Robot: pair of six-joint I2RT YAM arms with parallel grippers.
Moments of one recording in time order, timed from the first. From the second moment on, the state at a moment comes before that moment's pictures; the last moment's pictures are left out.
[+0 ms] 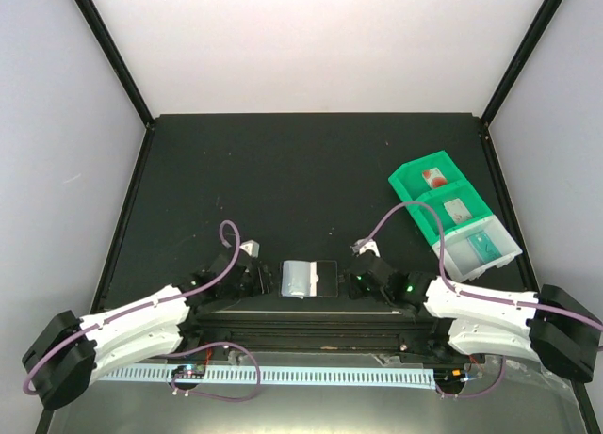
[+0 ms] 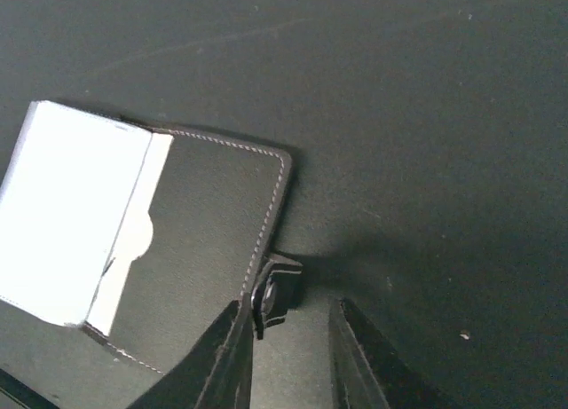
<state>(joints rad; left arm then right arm) -0.80 0.88 0.25 -0.16 0.10 -0.97 1.06 1.06 0.38 -0.19 0.23 0.74</state>
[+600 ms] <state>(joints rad) -0.68 0.70 0.10 -0.02 0.25 -1.05 1.06 1.11 0.55 -0.17 0.00 0.75</state>
